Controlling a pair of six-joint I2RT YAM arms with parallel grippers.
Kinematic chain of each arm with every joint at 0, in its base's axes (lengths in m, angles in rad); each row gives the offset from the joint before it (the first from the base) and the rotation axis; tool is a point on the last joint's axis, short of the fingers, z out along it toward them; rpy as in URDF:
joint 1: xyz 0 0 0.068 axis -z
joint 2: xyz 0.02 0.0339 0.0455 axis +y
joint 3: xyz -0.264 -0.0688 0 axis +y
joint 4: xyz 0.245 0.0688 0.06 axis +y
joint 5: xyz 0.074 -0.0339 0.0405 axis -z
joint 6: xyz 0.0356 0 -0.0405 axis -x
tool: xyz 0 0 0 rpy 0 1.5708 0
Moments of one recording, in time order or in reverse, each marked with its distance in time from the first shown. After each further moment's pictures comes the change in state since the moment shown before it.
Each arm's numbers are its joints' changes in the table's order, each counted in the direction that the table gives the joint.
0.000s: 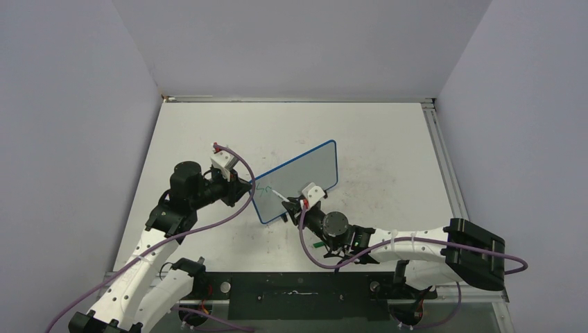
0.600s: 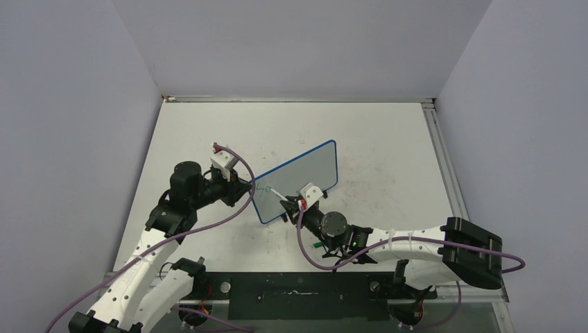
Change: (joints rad) left arm 0.000 0.000 0.000 0.000 0.000 0.000; right arm 0.000 0.021 -0.014 -0.029 0.009 0.027
